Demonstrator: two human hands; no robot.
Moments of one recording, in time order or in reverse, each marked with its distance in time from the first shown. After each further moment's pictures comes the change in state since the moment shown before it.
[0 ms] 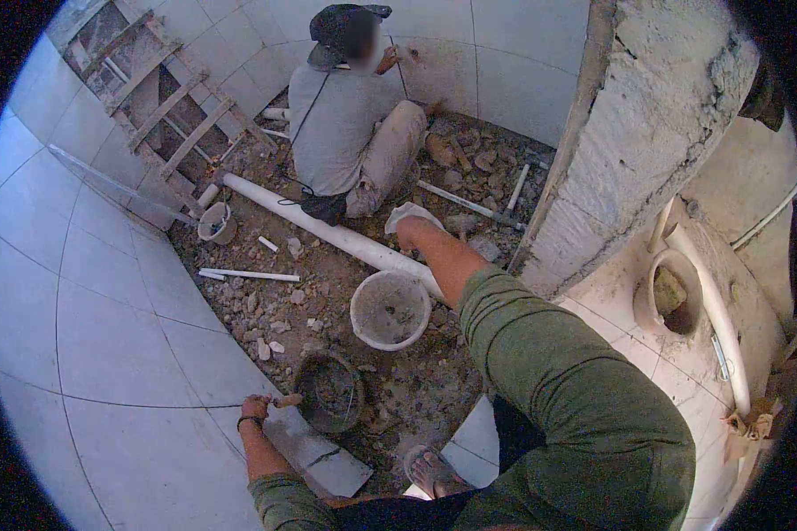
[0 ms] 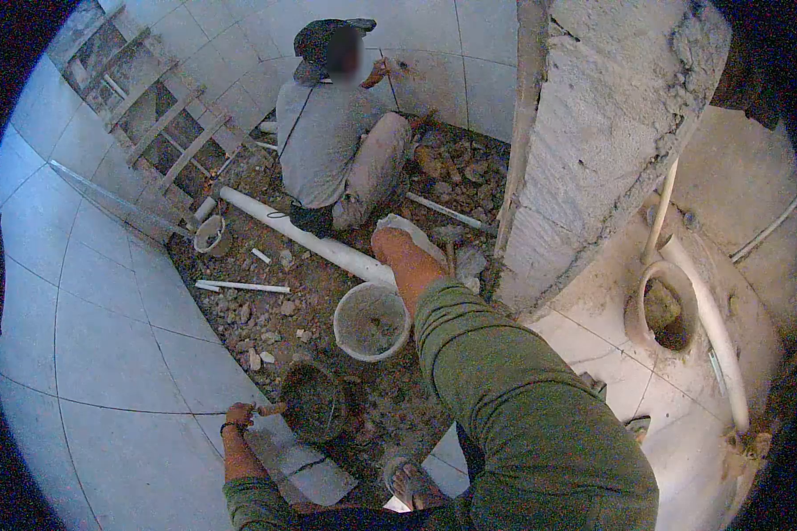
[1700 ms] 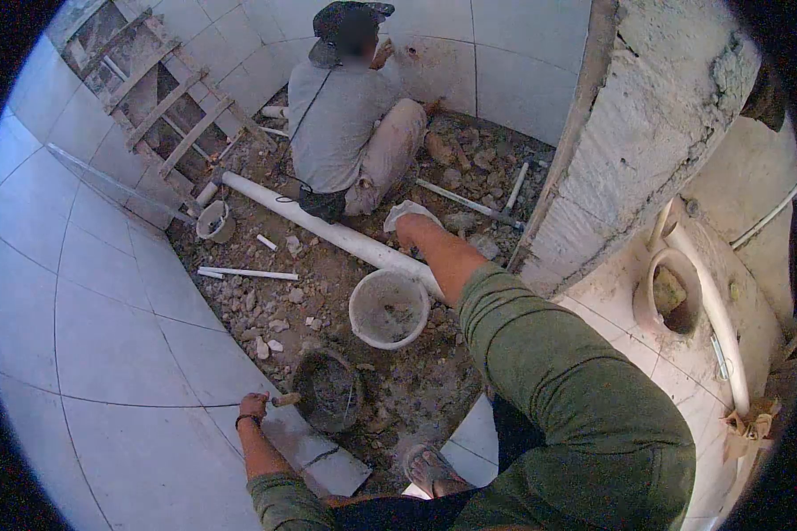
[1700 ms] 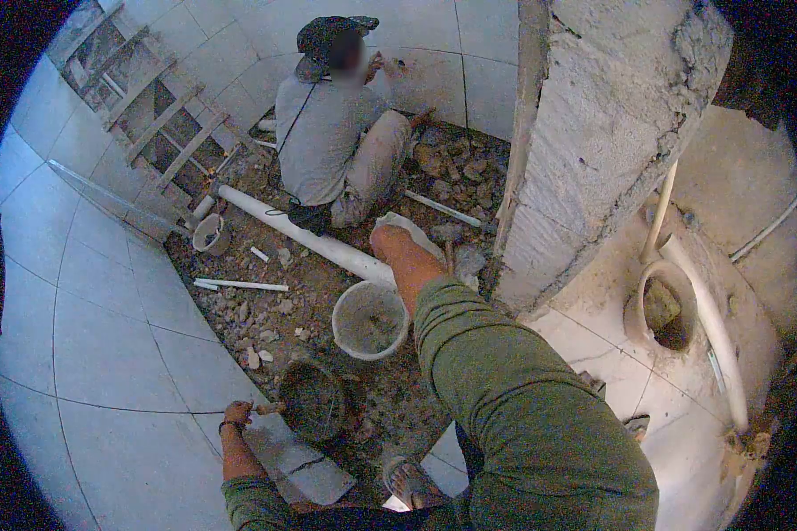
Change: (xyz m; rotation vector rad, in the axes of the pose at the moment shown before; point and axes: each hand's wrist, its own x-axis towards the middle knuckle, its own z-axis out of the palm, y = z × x) left_hand 0.019 -0.040 0.020 -0.028 -0.140 -0.007; right_hand -0.031 -0.016 -0.040 -0.086 -0.179 0.028
